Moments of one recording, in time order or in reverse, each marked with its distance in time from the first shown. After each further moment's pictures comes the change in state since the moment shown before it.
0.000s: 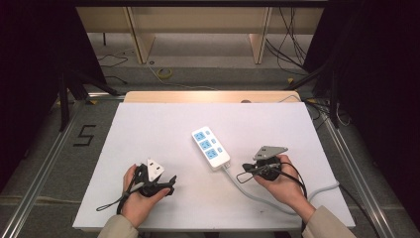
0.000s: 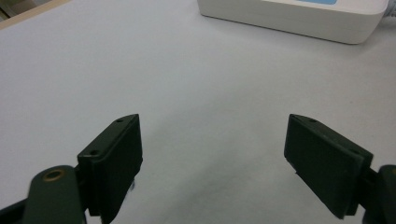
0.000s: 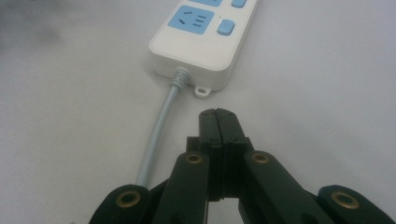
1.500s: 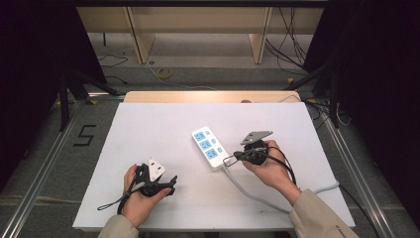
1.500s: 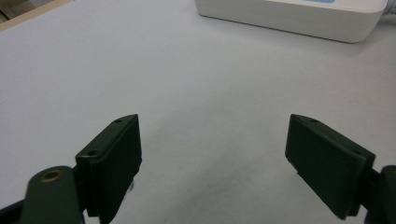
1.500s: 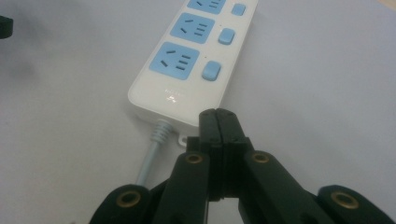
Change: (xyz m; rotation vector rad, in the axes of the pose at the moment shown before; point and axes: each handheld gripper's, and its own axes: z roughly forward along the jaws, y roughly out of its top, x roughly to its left) left arm -0.001 0.001 0.001 0.002 0.000 0.012; right arm -0.009 0.045 0.023 0.043 -0.019 0.004
